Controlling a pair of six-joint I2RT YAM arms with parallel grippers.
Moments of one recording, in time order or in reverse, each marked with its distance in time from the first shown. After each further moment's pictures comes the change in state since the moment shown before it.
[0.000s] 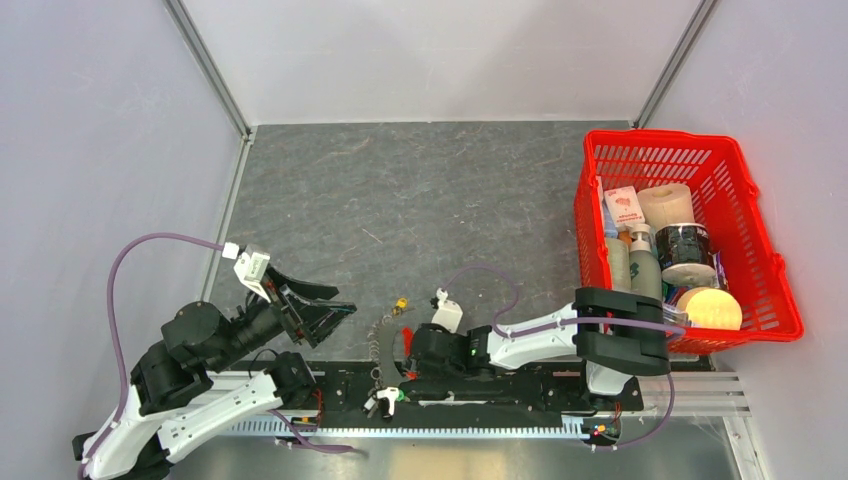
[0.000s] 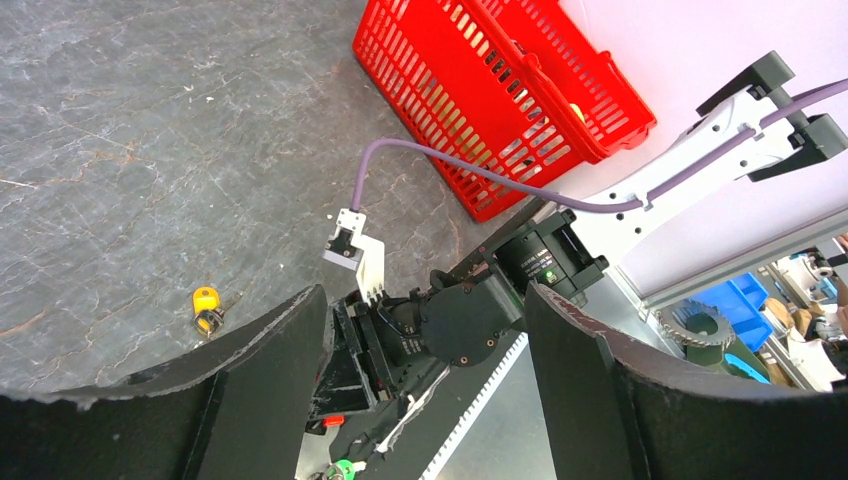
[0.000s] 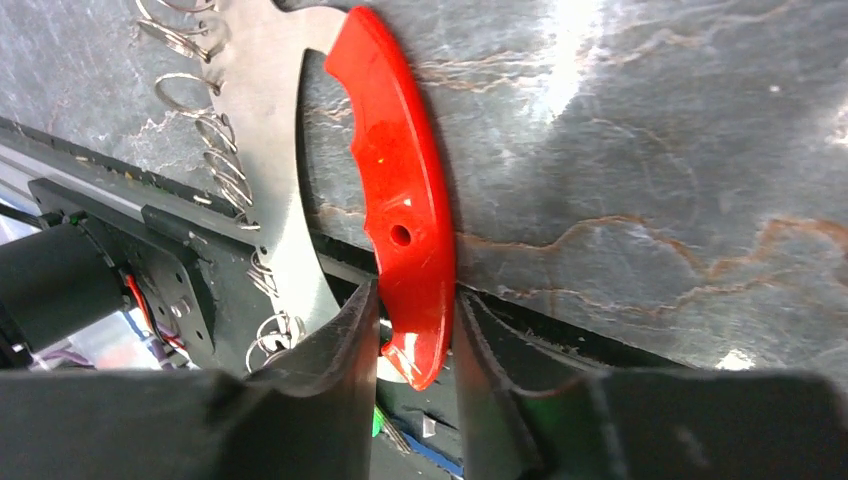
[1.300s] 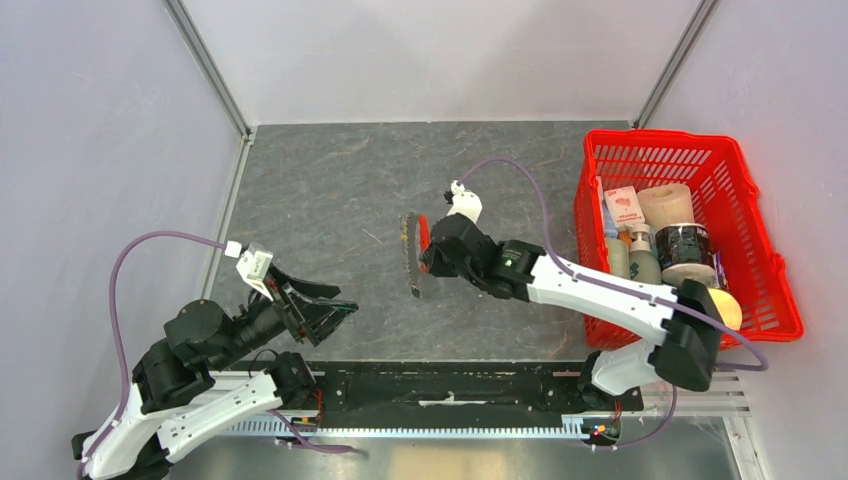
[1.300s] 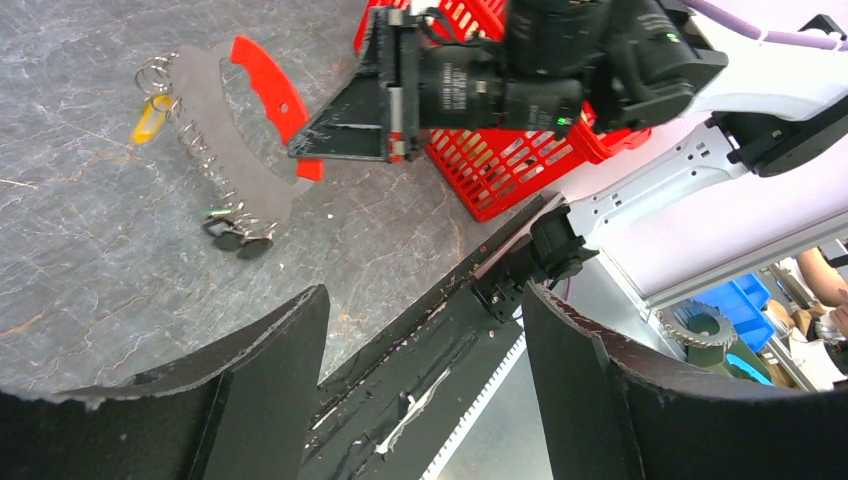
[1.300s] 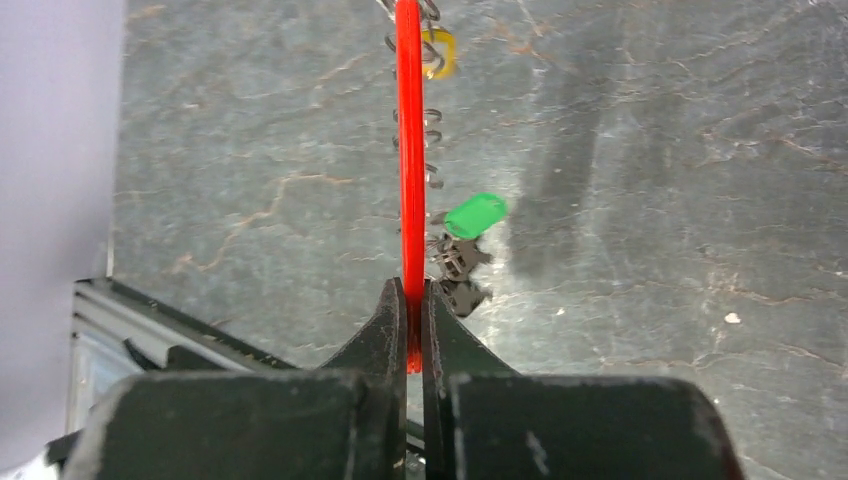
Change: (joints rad) left arm 0.000 0.014 0.000 0.007 0.000 -0.001; right arm -0.362 -0.268 0.420 -0.410 0.105 -0.560
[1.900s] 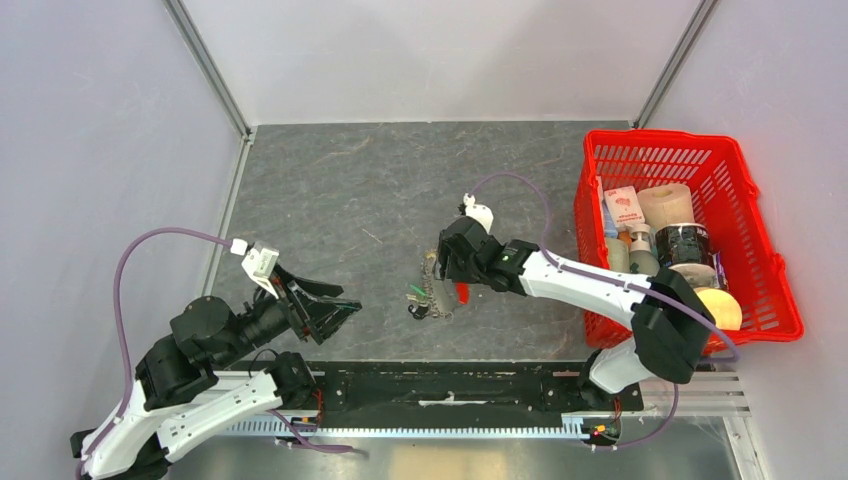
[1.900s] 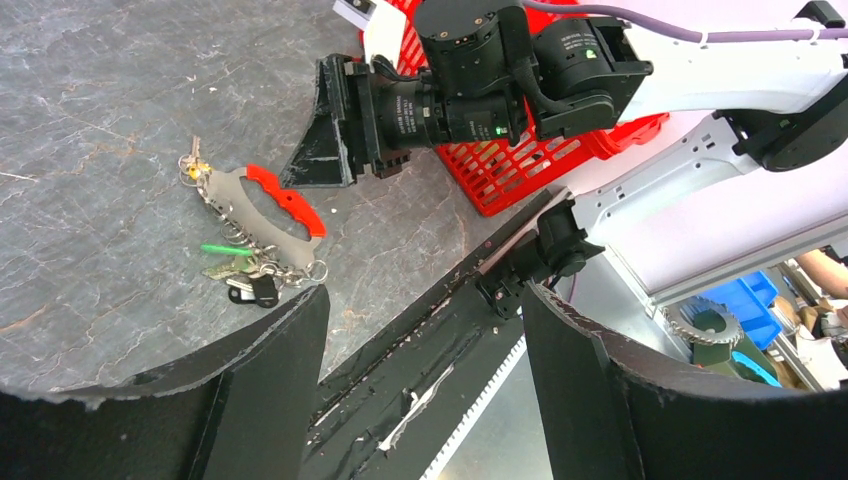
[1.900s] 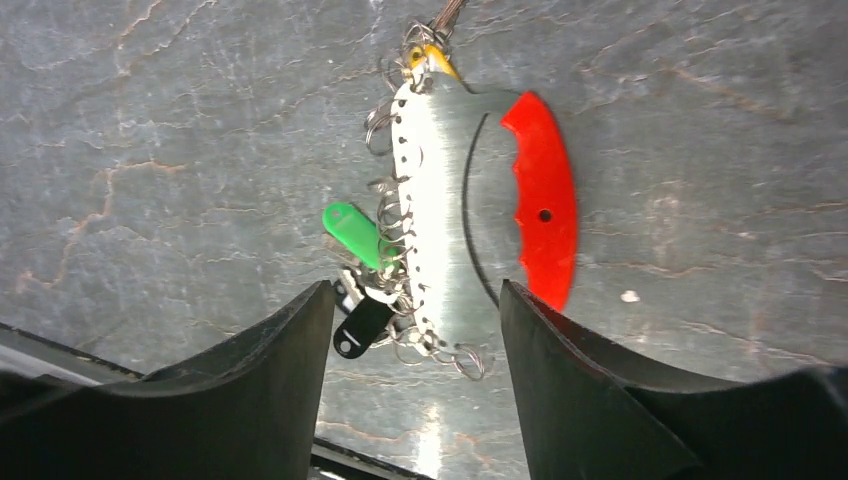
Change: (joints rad) left arm 0.000 0.024 0.000 0.001 0.000 0.000; right arm -0.142 0.097 -0.151 0.034 -0.122 -0.011
